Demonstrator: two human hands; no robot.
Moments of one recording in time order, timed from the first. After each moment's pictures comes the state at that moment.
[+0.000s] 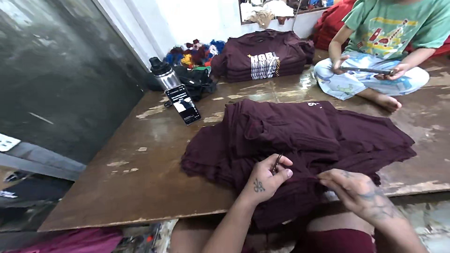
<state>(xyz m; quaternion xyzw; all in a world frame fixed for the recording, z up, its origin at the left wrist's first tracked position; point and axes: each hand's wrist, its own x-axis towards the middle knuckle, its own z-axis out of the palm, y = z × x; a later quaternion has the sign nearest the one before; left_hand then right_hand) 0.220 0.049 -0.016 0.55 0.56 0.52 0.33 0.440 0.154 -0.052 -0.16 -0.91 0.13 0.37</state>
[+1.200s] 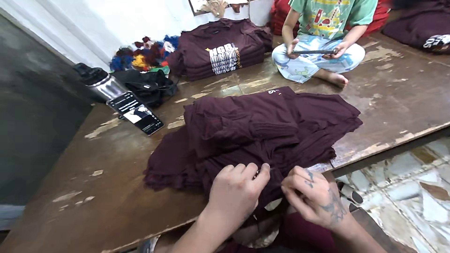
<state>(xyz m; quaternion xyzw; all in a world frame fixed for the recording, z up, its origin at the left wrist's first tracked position) 0.242 0.040 0.006 0.80 0.53 0.18 -0.19 0.435 0.113 -0.049 -0.14 -0.85 0.14 0.49</state>
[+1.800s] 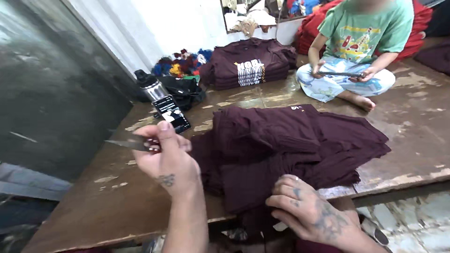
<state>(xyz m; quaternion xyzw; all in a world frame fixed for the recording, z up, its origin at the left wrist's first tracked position) 0.160 0.034 0.052 0.37 0.53 0.76 -0.11 0.394 0.114 -0.033 0.03 -0.90 0.14 0.42</state>
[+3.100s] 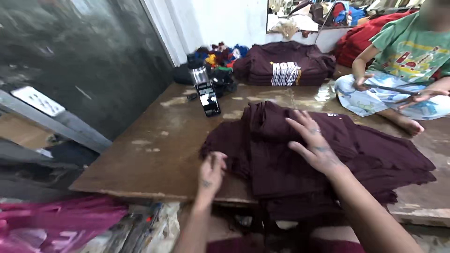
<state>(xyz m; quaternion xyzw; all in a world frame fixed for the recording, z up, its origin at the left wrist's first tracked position) 0.114 -0.046 -0.035 0.31 0.76 0.56 0.10 0.314 0.190 -0.033 -0.13 -0.90 0.16 0.38</state>
